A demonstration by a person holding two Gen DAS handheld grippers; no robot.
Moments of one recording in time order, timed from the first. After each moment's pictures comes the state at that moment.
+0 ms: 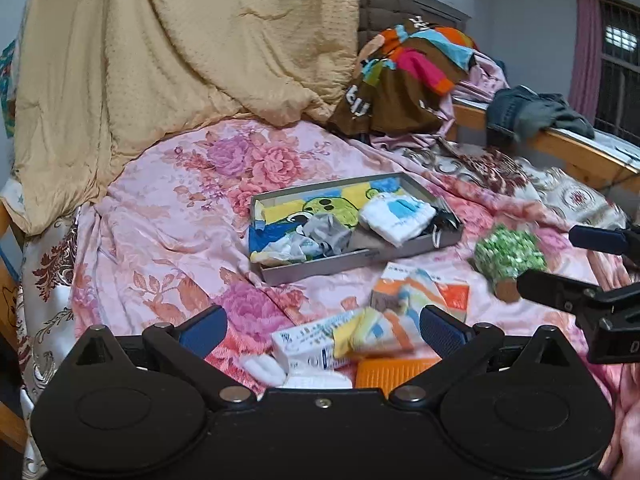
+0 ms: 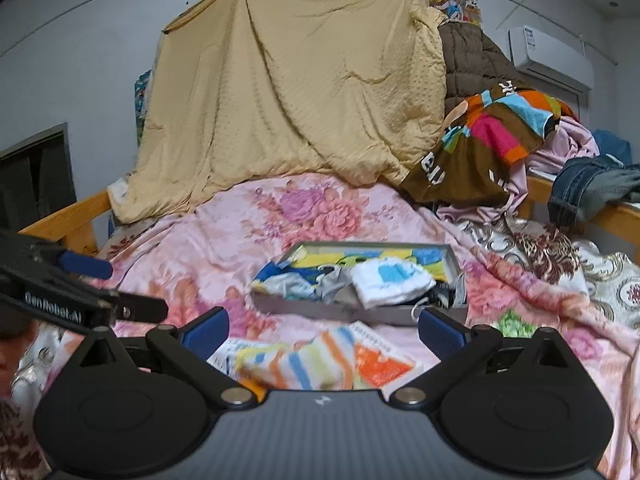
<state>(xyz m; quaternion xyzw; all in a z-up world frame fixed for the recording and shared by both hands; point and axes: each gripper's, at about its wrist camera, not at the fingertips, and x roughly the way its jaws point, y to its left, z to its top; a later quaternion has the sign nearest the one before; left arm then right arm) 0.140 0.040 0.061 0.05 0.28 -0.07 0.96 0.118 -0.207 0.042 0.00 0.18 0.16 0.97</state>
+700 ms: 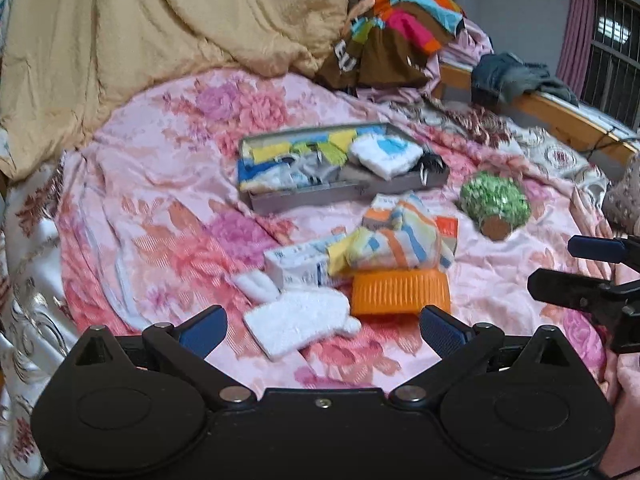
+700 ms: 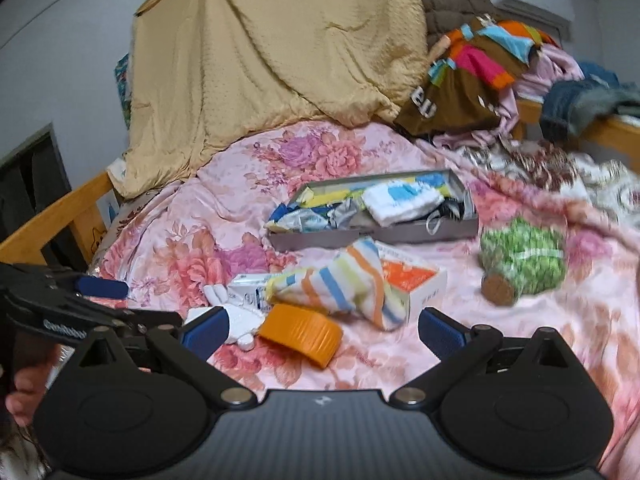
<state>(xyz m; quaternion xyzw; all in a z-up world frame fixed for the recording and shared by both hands) 0.116 0.063 0.013 0.03 0.34 -0.11 0.93 0.085 -0.194 0.007 0.06 0.27 0.15 0.95</state>
